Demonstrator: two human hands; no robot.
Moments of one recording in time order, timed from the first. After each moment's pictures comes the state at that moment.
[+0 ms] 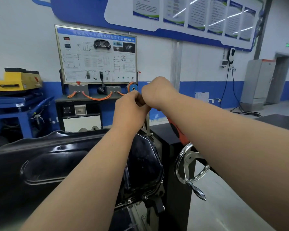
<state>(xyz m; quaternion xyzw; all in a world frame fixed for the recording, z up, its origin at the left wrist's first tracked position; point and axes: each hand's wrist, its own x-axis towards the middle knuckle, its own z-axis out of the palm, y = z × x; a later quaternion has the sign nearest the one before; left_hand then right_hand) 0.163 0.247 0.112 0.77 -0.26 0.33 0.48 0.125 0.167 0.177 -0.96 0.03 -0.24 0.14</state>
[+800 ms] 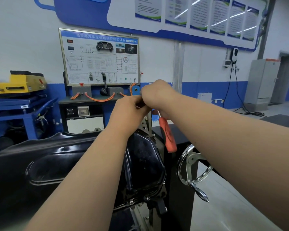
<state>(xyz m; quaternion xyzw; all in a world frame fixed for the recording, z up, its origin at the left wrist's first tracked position) 0.157 0.264 0.117 0.77 -0.34 0.31 0.43 0.114 0.172 0.178 -0.96 0.00 -0.27 0.07</state>
